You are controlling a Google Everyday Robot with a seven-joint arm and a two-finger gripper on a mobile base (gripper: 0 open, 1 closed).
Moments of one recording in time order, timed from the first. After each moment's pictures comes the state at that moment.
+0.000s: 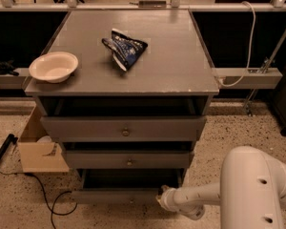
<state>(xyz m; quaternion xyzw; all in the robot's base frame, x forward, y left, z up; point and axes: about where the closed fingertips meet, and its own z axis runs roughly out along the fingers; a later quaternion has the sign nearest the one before) 0.525 -0.090 0.185 -0.42 0.86 0.07 0.28</state>
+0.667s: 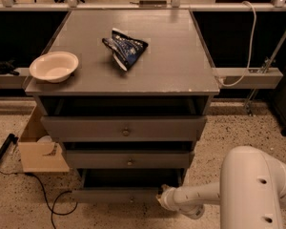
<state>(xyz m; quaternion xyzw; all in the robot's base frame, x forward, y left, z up) 0.525 -0.090 0.185 -0.42 0.86 0.07 0.28</state>
